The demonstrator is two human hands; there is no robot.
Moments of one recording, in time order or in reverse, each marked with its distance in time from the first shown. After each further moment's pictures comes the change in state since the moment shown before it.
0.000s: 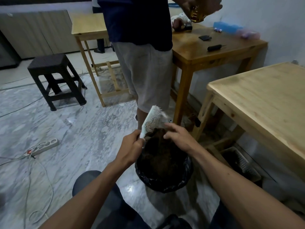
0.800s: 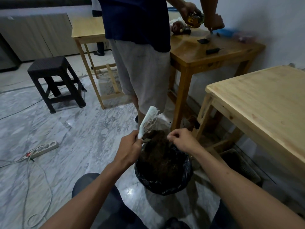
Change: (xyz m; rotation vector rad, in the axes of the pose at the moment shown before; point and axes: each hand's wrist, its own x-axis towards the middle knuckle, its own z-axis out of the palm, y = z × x) left_hand 0.000 0.005 -0.002 0.110 0.073 0.058; right_hand 0.008 0.009 -0.004 -0.207 0.115 0.115
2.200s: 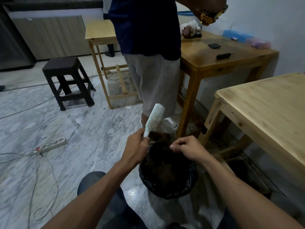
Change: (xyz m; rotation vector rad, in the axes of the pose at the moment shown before) left_hand 0.004 0.006 0.002 -0.025 0.084 0.034; right_hand -0.003 0.014 -0.001 0.045 -0.117 -0.065
